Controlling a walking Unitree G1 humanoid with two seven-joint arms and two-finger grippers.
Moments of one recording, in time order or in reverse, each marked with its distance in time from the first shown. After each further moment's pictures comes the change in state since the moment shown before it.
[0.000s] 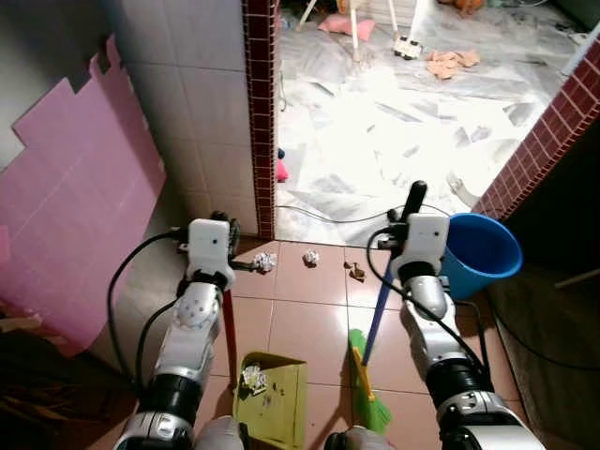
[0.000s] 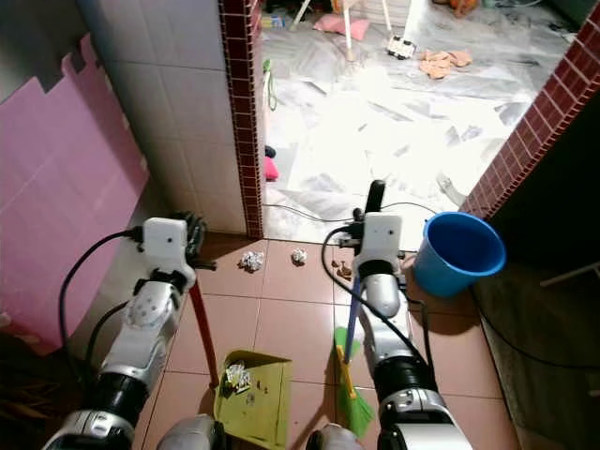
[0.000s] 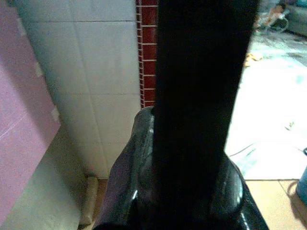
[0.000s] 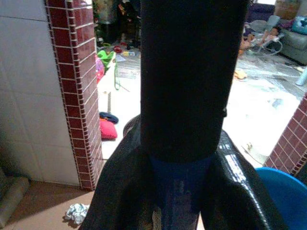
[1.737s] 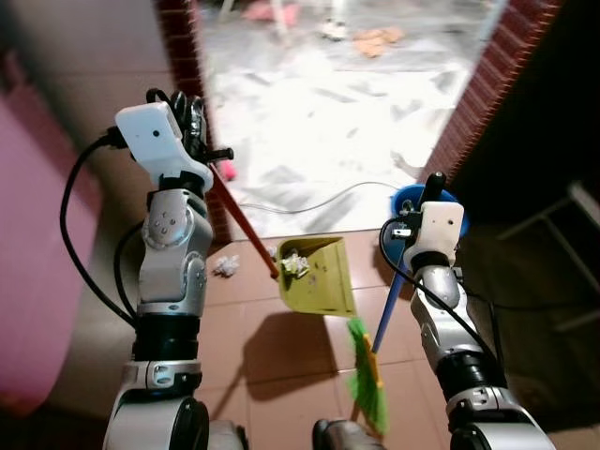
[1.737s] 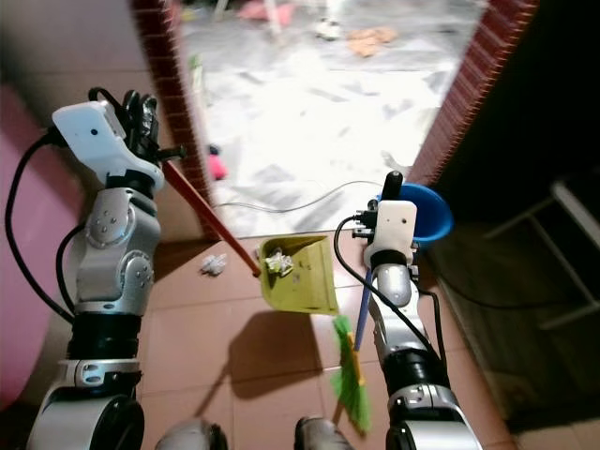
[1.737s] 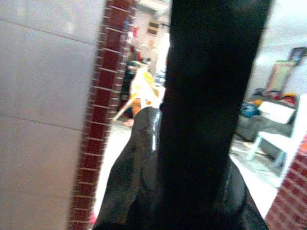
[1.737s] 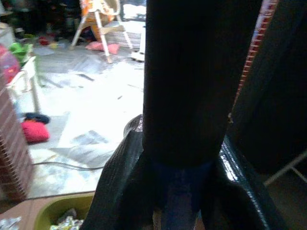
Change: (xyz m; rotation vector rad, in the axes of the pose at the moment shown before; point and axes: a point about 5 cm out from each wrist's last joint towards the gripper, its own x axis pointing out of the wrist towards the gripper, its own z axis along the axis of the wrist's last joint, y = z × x) left arm 0.037 0.011 0.141 -0.243 -0.381 0.096; right arm 0.008 -0.018 0.013 -0.031 0.010 -0.082
